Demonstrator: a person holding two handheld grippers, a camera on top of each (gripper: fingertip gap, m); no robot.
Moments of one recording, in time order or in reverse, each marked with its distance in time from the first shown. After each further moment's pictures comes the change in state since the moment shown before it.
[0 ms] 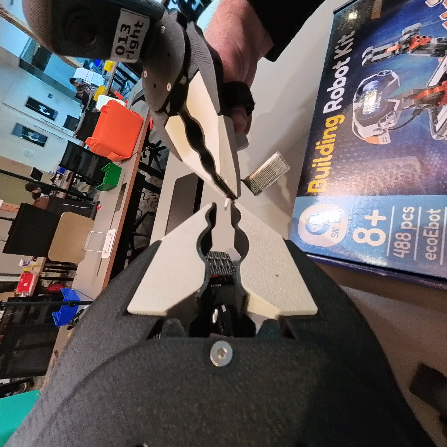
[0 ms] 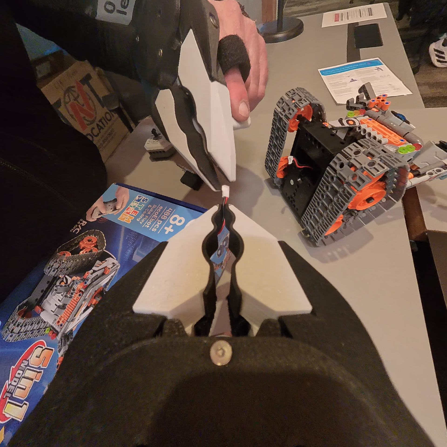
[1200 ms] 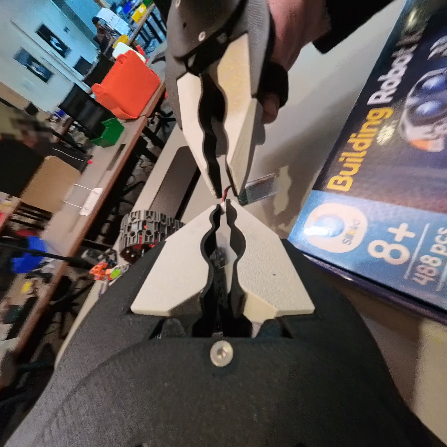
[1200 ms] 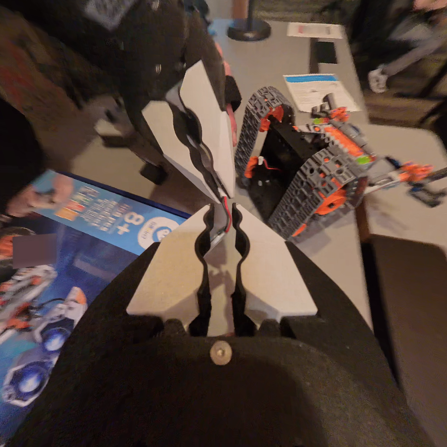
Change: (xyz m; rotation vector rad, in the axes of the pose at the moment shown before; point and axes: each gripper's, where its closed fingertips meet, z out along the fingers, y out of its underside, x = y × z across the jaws) left arm 0.001 0.037 0.015 -0.042 -0.093 -0.248; right arm 0.027 0.004 0.015 -0.016 0.143 -0.122
